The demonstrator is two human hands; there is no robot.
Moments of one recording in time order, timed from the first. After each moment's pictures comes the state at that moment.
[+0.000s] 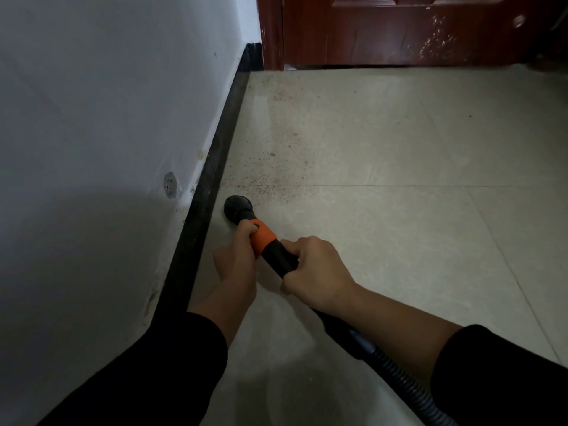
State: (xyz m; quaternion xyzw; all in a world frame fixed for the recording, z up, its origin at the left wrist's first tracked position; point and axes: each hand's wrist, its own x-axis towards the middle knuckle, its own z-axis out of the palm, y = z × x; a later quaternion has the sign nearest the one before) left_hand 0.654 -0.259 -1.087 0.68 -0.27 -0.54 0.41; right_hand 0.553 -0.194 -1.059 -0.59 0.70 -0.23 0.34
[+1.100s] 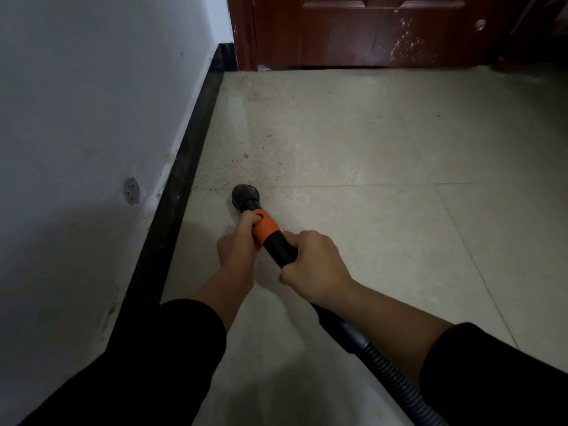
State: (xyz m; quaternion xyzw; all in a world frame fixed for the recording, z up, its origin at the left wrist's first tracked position) left_hand 0.608 -0.271 -1.101 0.65 -0.28 -0.60 0.38; right_hand 0.514 -0.188 -1.062 -0.55 0.74 -0.24 0.30
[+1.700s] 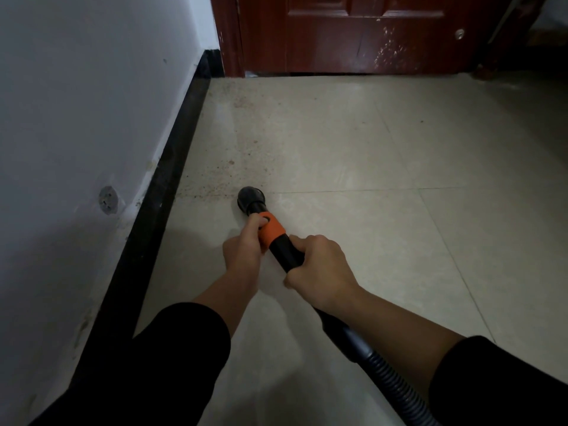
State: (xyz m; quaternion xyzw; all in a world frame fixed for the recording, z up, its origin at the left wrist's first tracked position) left_hand 0.573 -0.265 -1.100 0.63 -0.27 -0.62 0.39; right_hand 0.485 -0.177 -1.060 -0.52 0.76 -0.25 0.30
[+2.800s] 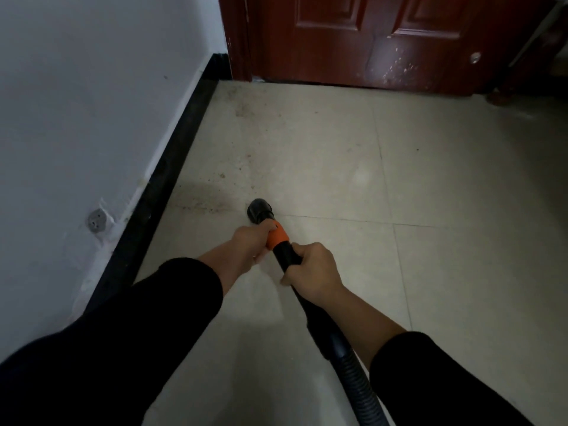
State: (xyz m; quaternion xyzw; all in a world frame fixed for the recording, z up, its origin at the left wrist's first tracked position) left_hand 0.484 -0.299 -1.035 0.69 -0.32 -0.62 0.18; right_hand 0.391 -0.200 -1.016 -0.44 0.76 -0.25 0.42
